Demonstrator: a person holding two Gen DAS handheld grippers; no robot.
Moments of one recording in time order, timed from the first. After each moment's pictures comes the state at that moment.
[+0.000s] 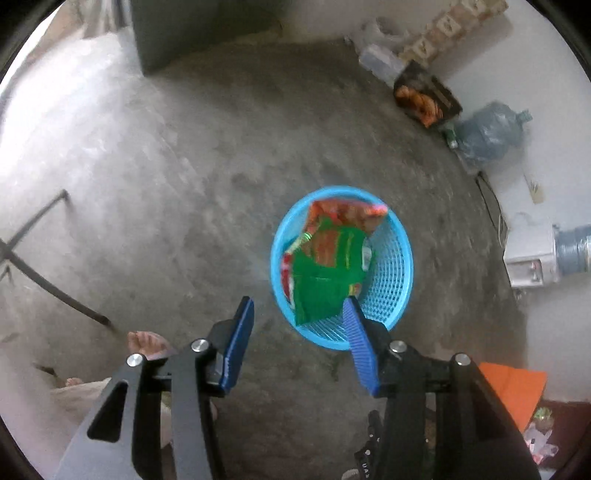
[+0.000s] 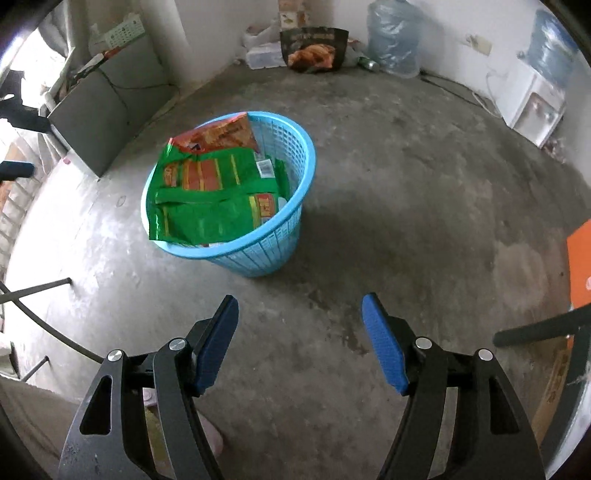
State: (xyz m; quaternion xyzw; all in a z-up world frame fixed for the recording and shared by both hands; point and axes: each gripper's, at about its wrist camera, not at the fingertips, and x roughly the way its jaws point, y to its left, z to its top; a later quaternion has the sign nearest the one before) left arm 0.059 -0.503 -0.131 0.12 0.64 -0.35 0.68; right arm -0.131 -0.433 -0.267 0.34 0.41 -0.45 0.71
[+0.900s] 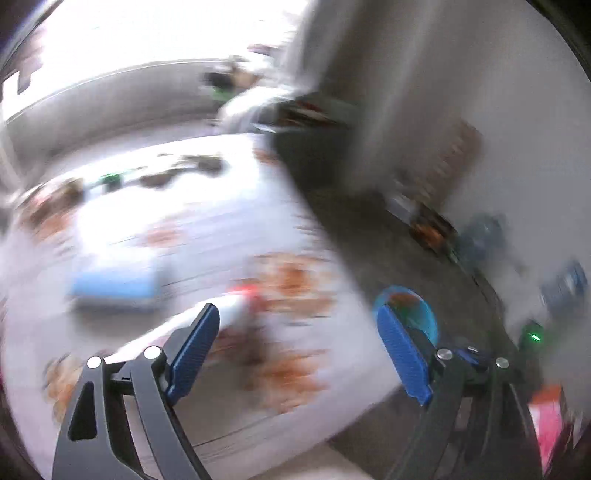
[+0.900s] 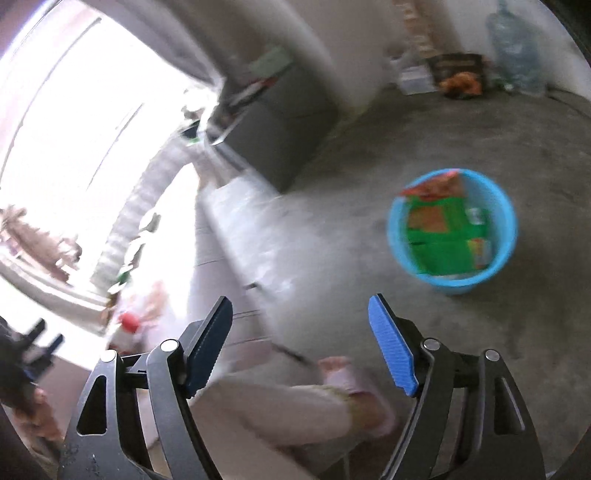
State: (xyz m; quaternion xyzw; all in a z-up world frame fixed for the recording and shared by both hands) left arm 0.066 -0.087 0.084 0.01 0.42 -0.32 0.85; right arm -0.033 -0.359 -0.095 0.42 0.30 -0.20 0.83
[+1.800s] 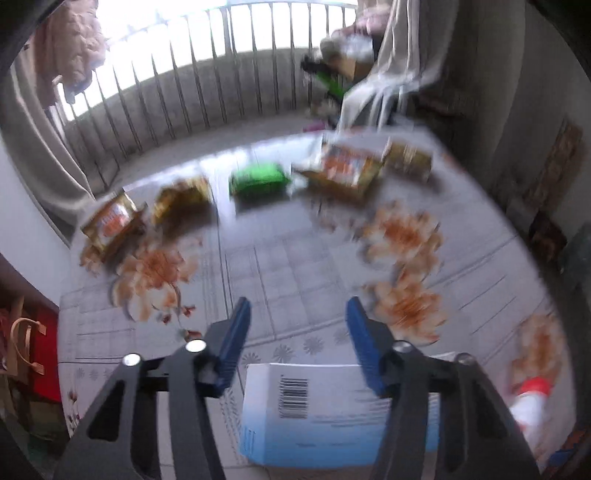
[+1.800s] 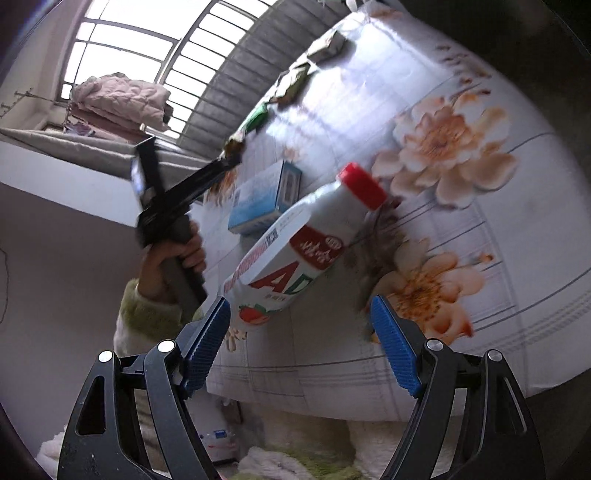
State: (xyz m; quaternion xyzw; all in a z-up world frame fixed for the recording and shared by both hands) left arm 0.295 -0.011 -0.005 0.12 0.44 -0.17 0.87; right arm 0.170 -0.164 -0.055 0.41 0.45 0.09 0.78
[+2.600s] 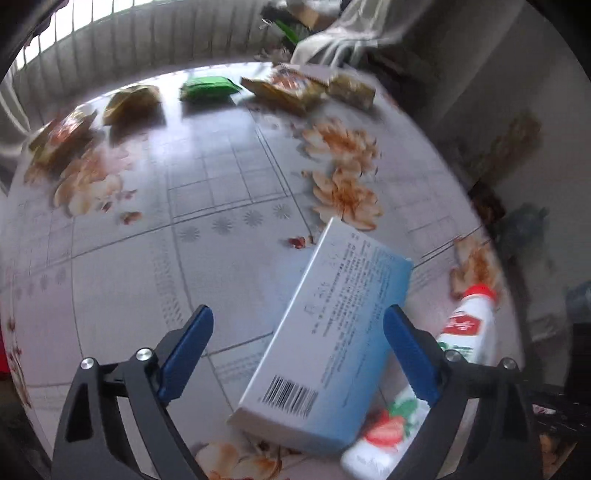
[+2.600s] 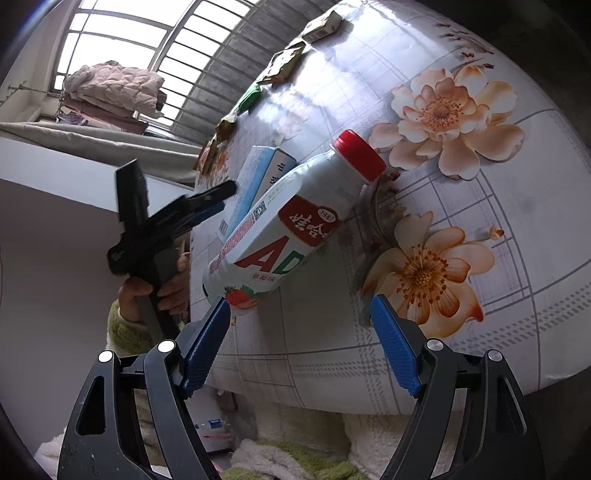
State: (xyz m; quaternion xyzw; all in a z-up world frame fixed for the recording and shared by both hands) left arm 0.242 0.015 -0.022 0.06 0.54 -0.28 0.79; right arm 0.156 -0.160 -0.066 0.41 0.47 0.09 0.77
